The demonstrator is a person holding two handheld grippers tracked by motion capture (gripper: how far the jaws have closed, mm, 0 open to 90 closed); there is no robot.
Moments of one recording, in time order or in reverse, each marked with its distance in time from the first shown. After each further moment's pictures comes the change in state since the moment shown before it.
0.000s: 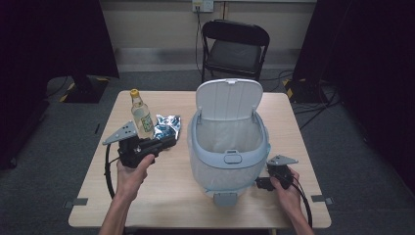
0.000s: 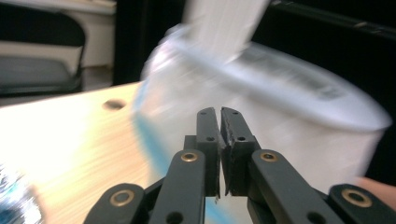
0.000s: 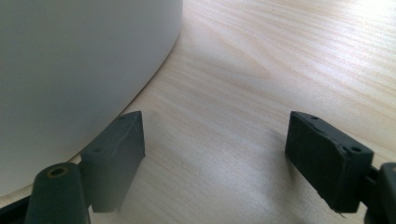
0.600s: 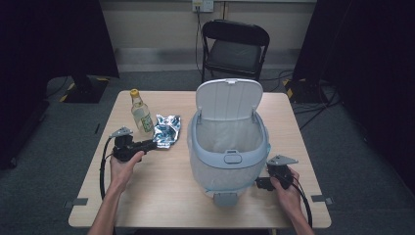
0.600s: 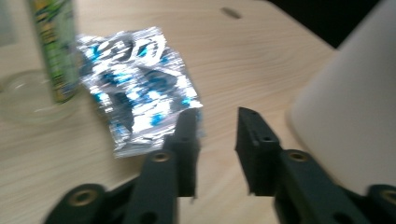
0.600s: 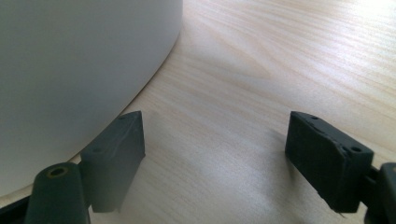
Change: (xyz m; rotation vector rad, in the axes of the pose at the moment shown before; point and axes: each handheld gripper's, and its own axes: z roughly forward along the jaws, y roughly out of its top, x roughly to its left) left arm 0.121 -0.074 0.009 0.238 0.286 -0.149; right arm 0.000 0.000 0.000 0.000 0.000 0.001
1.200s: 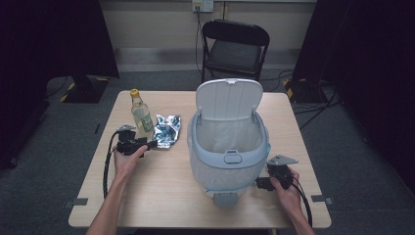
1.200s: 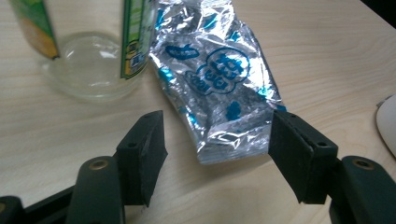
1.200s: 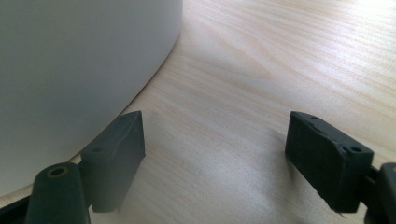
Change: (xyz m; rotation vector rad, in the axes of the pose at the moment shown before) left arm 0.030 -0.003 0.034 0.078 0.096 -0.056; right arm 0.000 0.000 0.000 0.000 0.000 0.000
